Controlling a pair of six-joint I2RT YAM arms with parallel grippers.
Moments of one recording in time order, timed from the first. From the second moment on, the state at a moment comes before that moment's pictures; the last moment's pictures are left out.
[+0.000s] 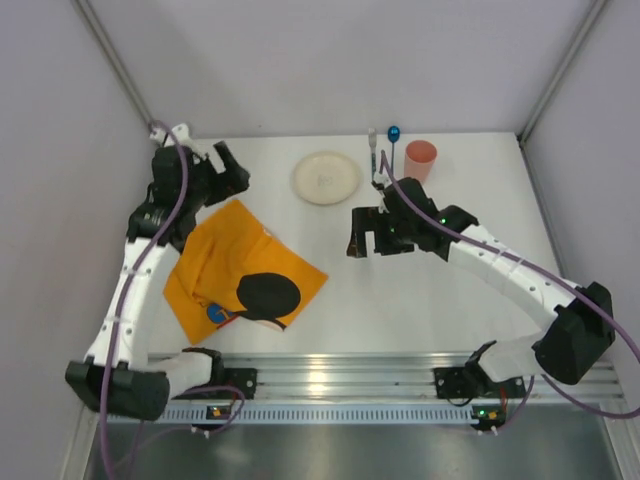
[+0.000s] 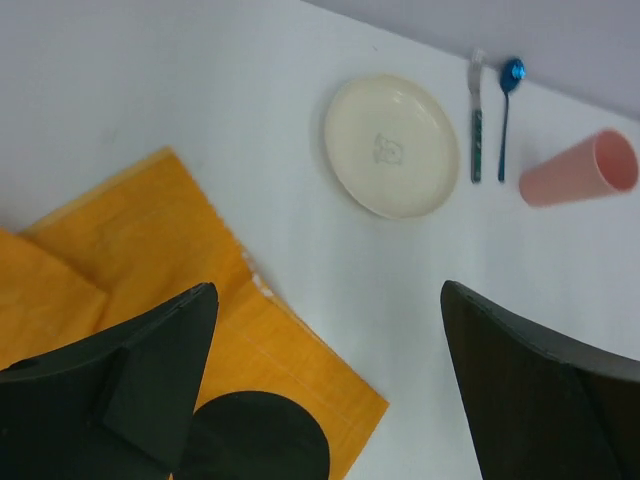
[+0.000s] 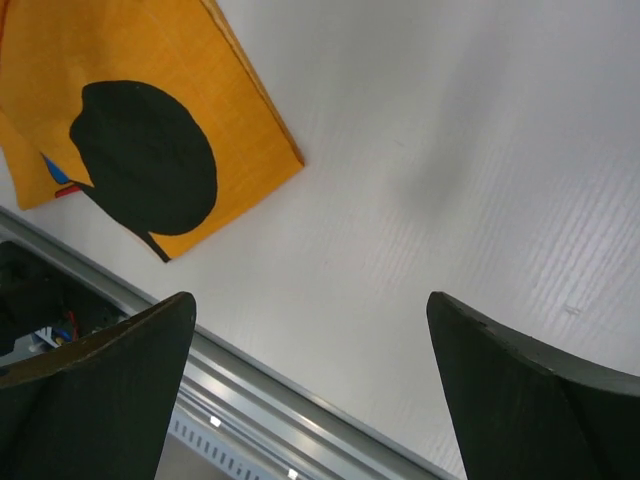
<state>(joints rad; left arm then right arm) -0.14 1.26 1.38 -0.57 0.10 -0.40 0.68 1.36 1.18 -0.68 -0.09 0.50</state>
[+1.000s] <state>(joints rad) -0.10 0.85 0.90 -1.08 -0.22 -0.82 0.71 1.94 1.24 -0.30 -0.49 0.64</state>
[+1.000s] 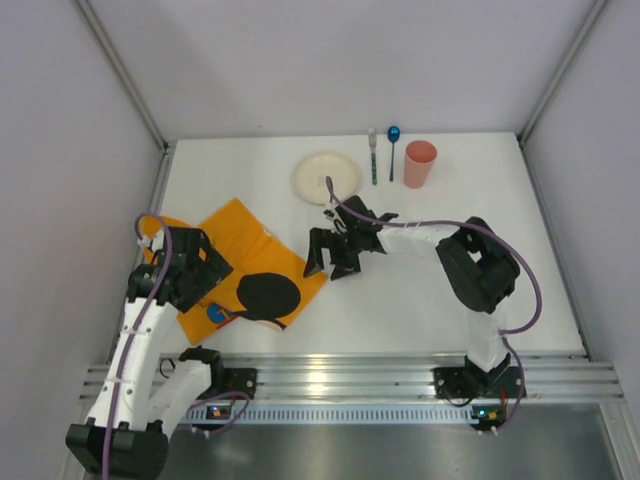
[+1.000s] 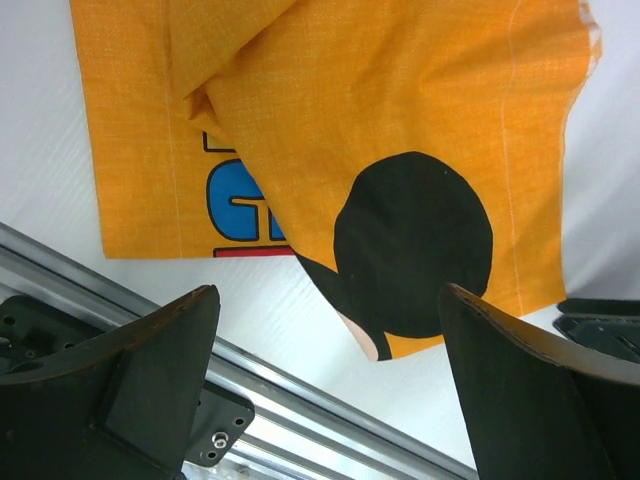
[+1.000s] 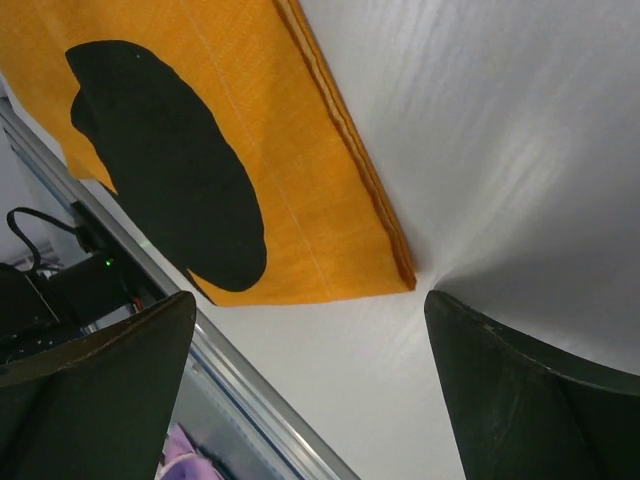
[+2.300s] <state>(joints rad) -0.11 0.97 0.71 -1.05 -0.08 -0.89 0.55 1.09 0.74 -0.64 -0.12 0.67</state>
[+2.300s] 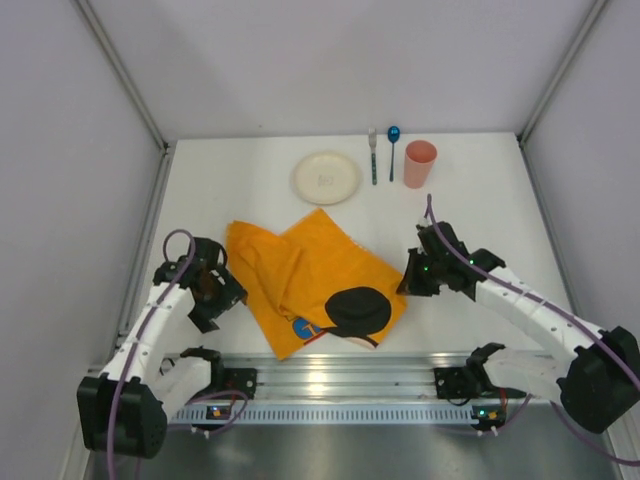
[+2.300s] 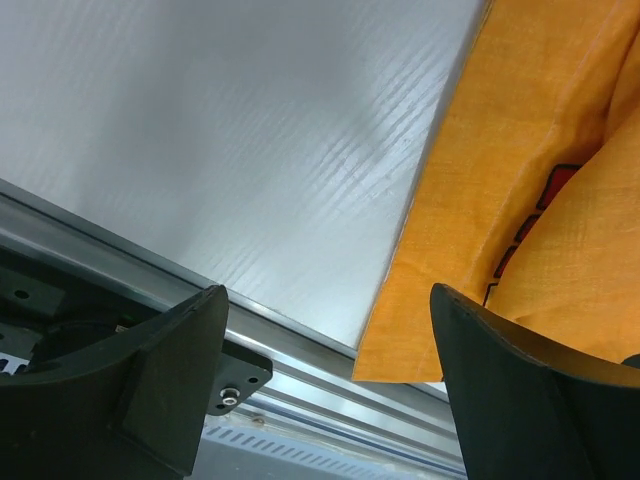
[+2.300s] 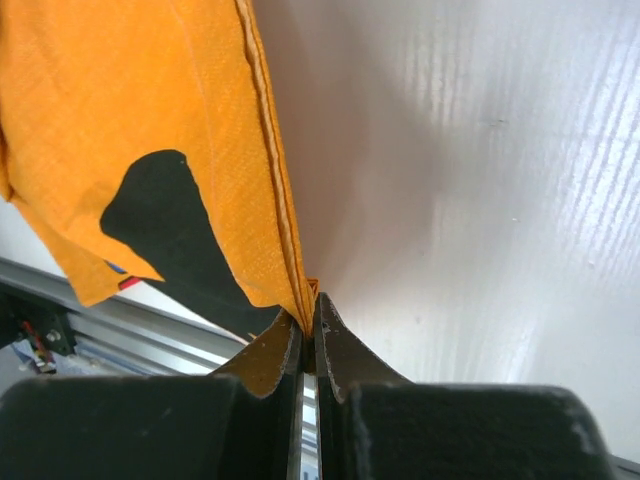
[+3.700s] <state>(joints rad) -0.38 1.43 0.82 -0.78 -0.09 -0.83 0.22 1.17 0.81 -0.83 -0.03 0.52</state>
